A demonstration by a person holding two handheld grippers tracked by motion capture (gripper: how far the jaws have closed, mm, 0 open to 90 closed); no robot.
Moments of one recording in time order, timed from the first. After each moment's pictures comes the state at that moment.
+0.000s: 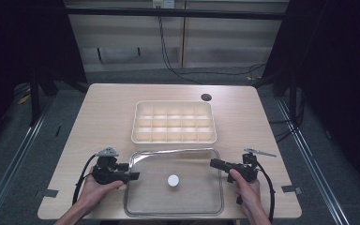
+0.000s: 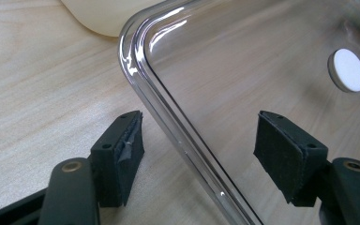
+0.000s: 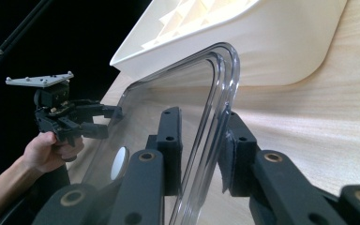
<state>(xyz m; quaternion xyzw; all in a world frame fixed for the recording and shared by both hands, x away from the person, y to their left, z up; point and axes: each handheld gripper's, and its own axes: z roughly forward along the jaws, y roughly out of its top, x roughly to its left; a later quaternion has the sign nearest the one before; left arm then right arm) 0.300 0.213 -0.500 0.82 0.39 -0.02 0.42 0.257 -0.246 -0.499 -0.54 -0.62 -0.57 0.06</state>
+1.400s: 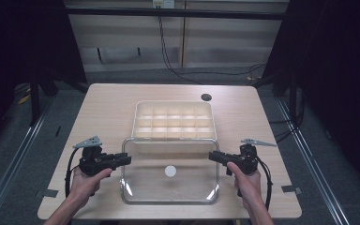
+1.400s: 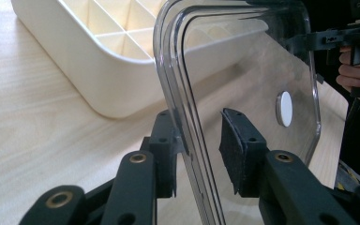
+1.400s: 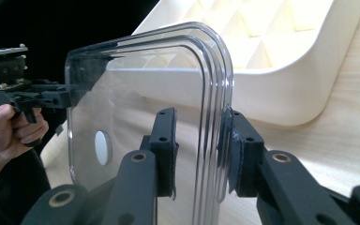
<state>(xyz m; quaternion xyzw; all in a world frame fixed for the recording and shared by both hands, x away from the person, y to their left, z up) 0.306 0.236 -0.452 0.77 0.38 -0.02 0.51 0.267 -0.234 -0.458 -0.52 -0.66 -0.54 0.00</state>
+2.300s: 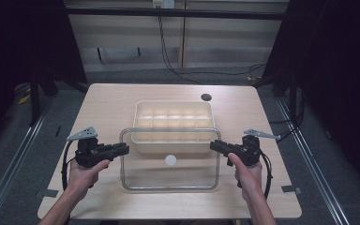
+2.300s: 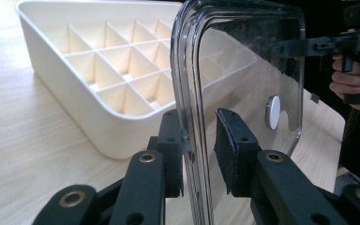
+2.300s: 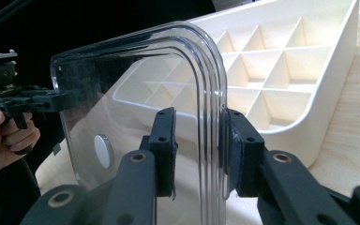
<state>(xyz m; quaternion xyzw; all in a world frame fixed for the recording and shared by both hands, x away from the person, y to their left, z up) 0.310 0.236 -0.419 0.77 0.35 0.01 0.54 0.277 -0.234 -0.432 -0.51 -0.65 -0.56 -0.03</state>
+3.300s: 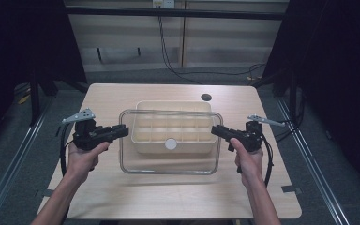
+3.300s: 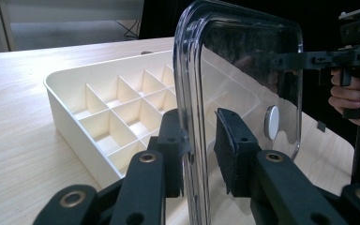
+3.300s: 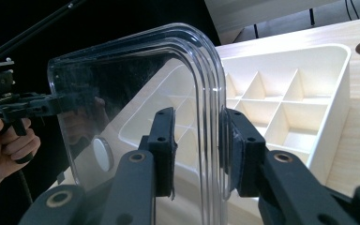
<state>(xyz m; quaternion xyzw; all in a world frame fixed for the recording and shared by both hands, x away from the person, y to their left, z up) 0.335 0.230 -0.379 0.75 0.35 0.05 0.56 0.303 -0.238 -0.404 -0.50 -0.63 -0.59 -0.05</state>
